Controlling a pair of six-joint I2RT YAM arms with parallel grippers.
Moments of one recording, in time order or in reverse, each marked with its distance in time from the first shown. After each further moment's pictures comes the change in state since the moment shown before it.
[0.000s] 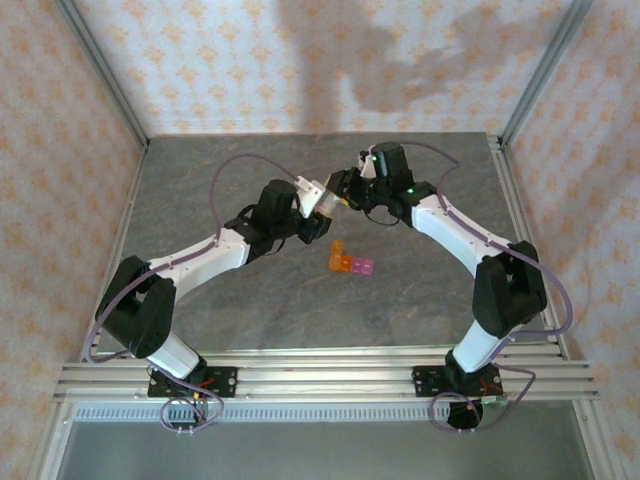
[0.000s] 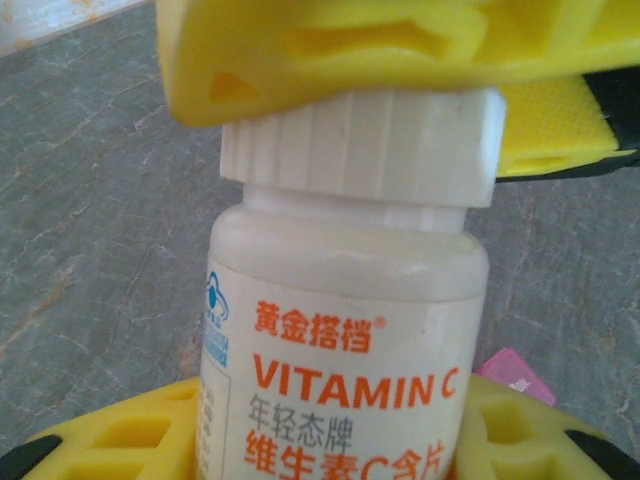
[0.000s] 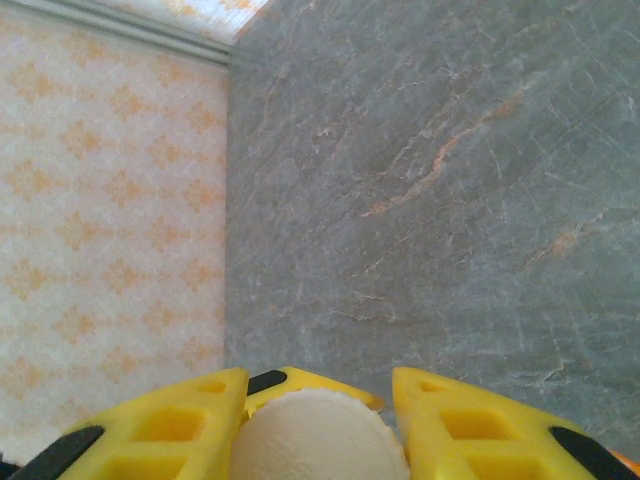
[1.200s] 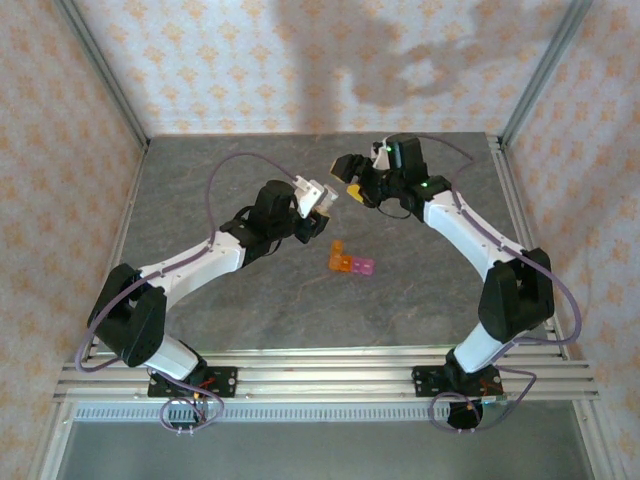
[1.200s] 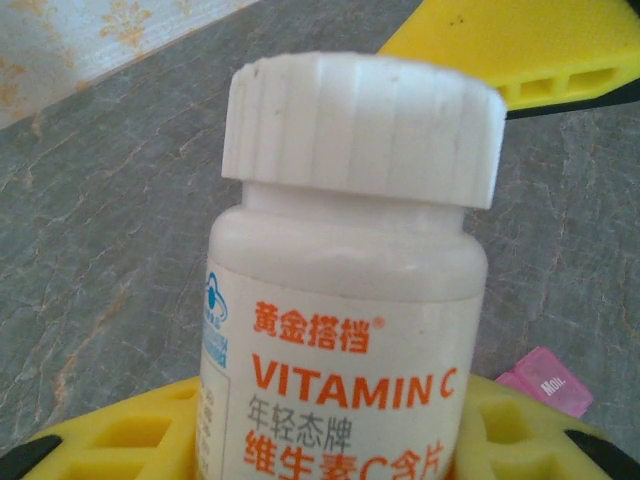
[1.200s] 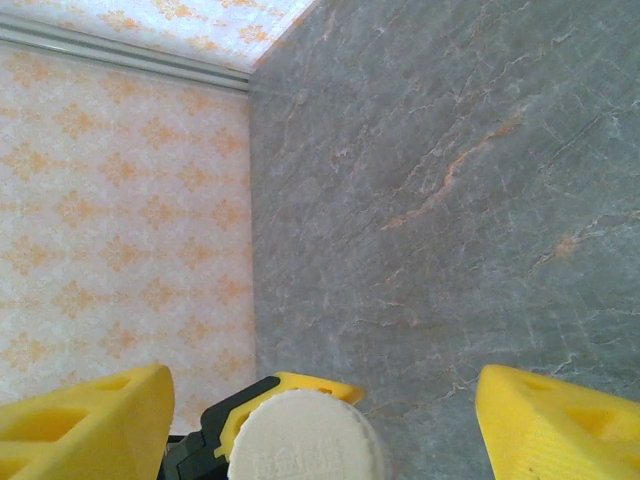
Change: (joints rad) left arm -0.019 -0.054 -0.010 -0.019 -0.098 0.080; right arm -0.050 -0.043 0.040 -0.067 -0.028 0.075
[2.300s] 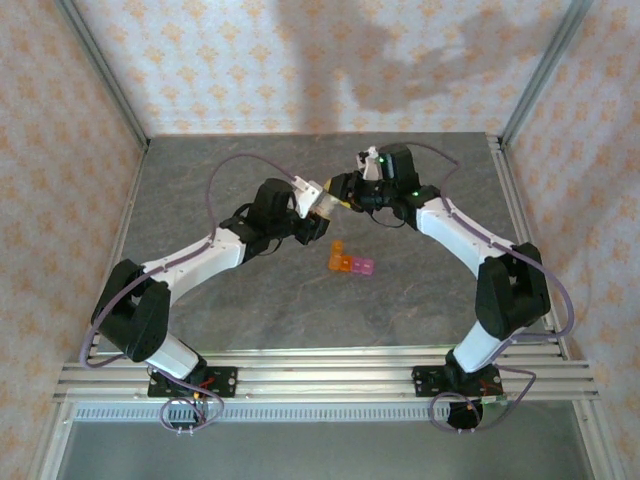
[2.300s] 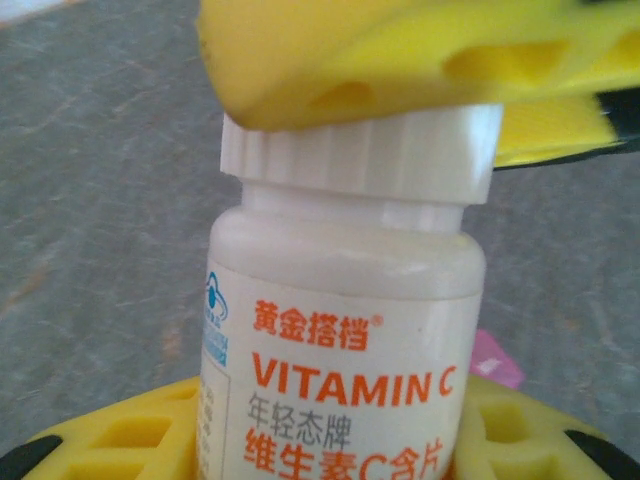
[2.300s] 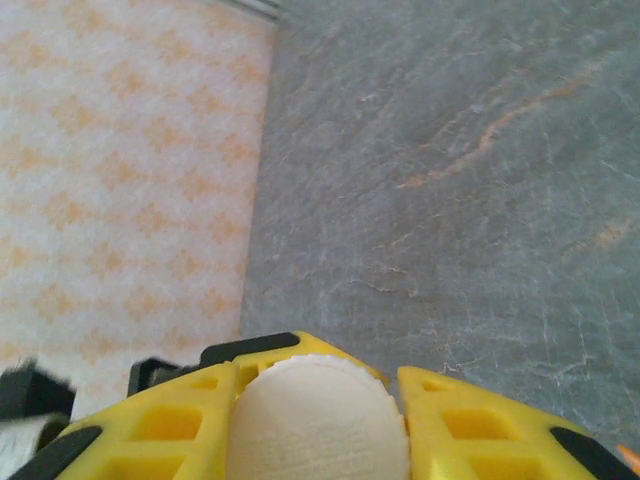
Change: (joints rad) left arm 0.046 0.026 0.012 -0.025 0.193 -0.108; right arm 0.009 0.016 -0.108 0.154 -0.141 -0.186
